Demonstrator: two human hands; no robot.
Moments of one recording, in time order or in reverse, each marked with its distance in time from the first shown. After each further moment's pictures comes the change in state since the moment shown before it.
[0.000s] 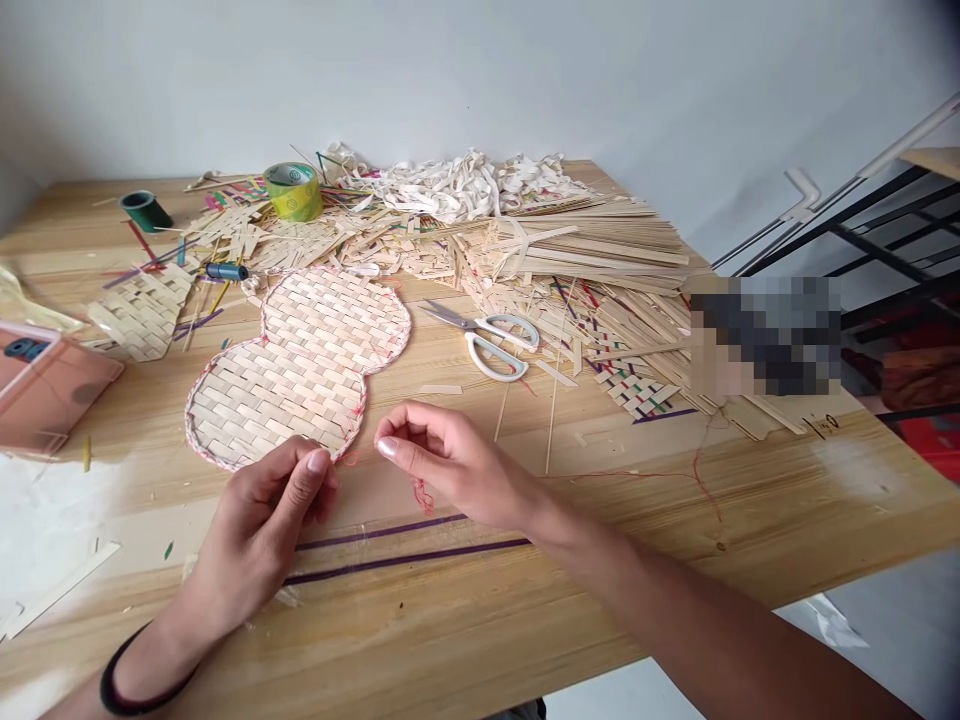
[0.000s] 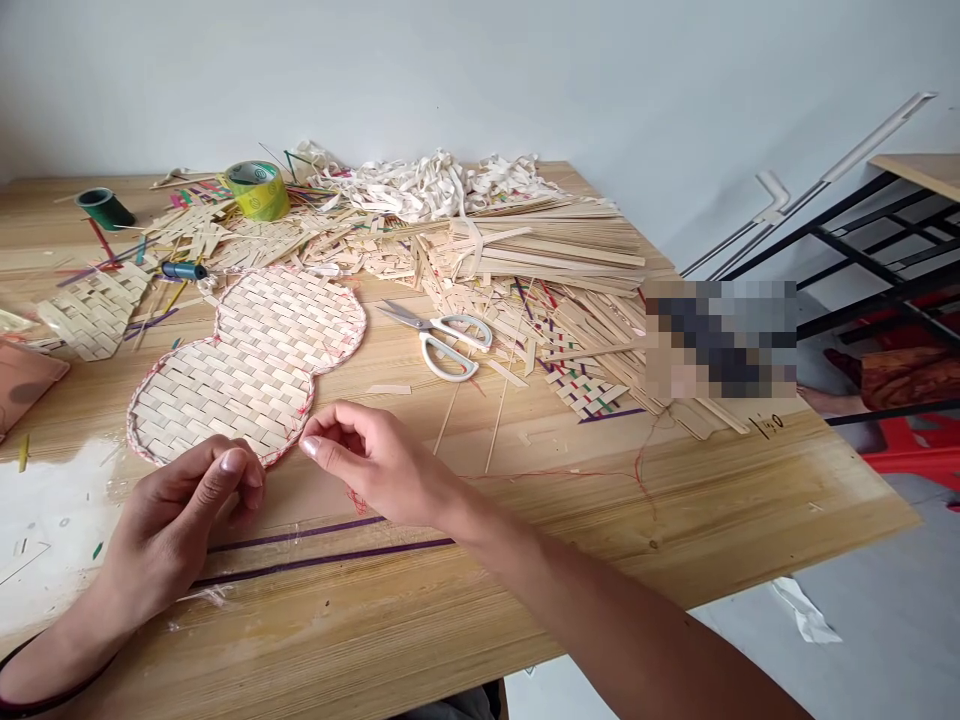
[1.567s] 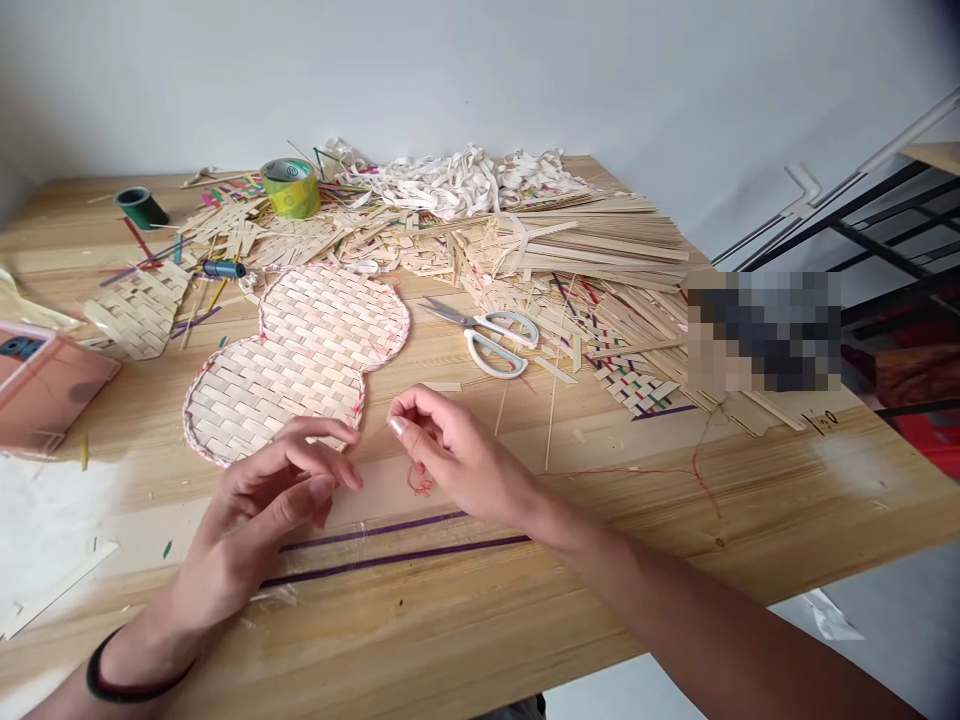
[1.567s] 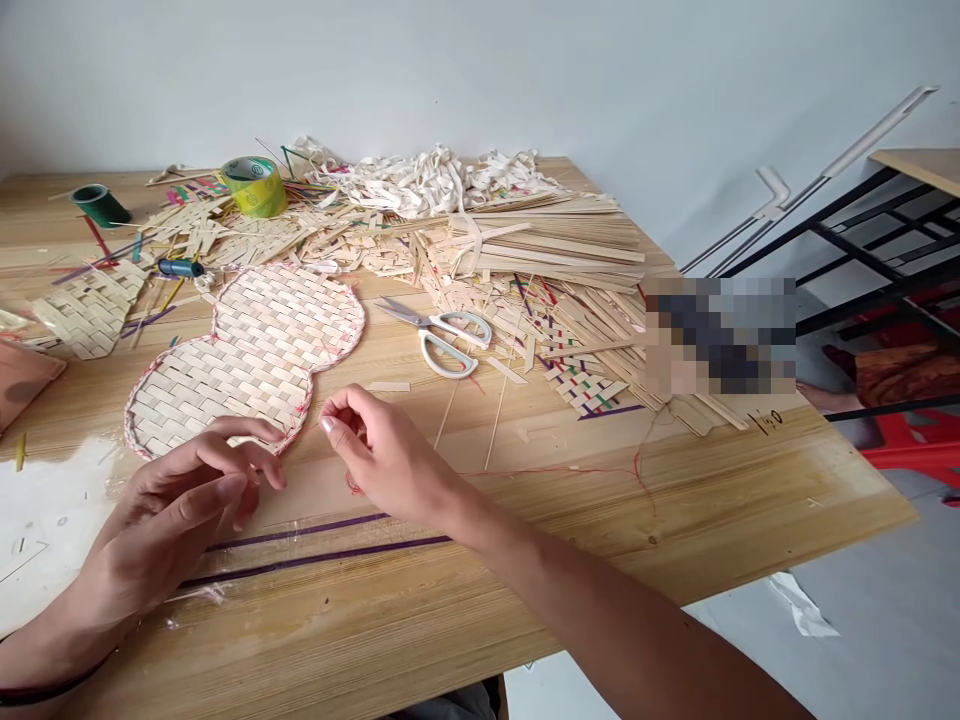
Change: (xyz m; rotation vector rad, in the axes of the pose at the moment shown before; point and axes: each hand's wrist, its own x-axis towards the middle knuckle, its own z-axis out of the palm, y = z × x) left_hand 0.000 -0.014 -0.010 -0.294 -0.110 0.064; right_hand 0.000 0.009 -0.001 -0.112 0.128 -0.078
